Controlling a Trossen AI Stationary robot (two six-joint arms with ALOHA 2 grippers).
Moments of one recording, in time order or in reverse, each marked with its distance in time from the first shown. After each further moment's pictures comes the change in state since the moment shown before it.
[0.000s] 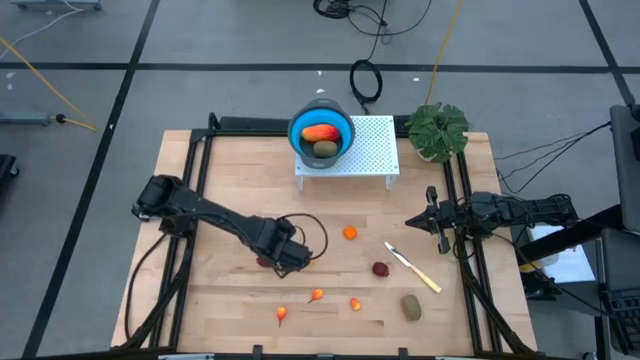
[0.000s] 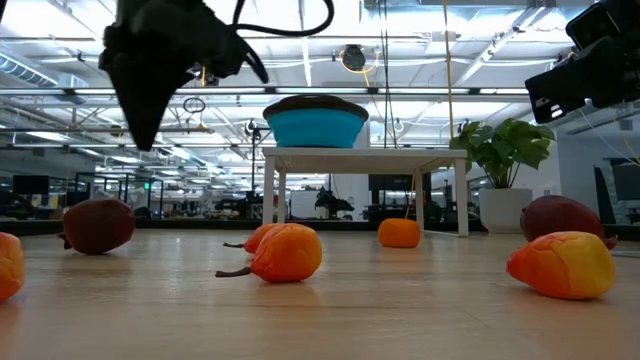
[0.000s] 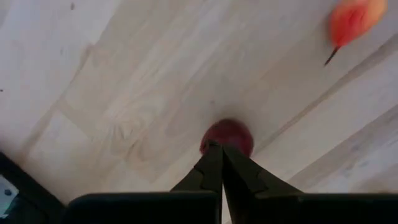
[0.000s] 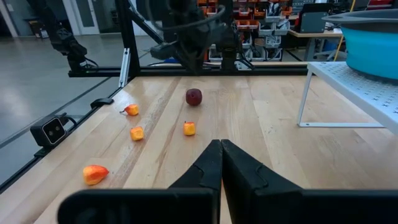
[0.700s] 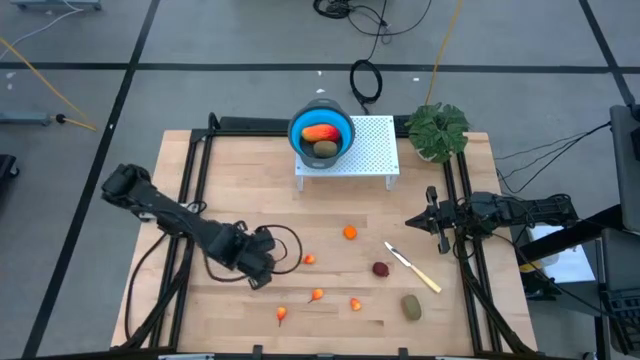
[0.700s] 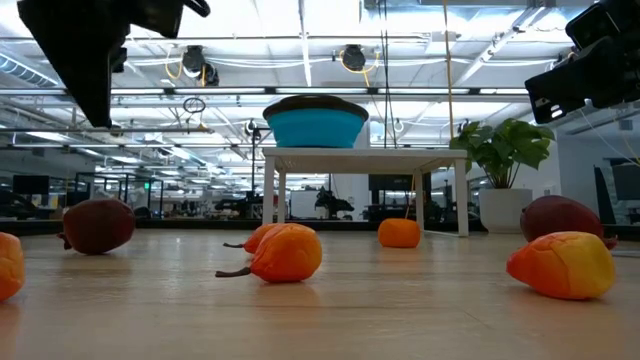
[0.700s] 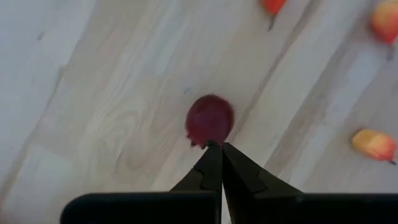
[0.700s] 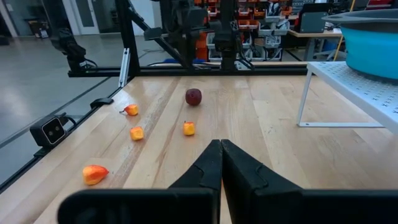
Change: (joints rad) left arm -0.165 -0.305 -0.301 0.280 -0.106 0.101; right arm 0.000 0.000 0.000 0.000 0.002 0.000
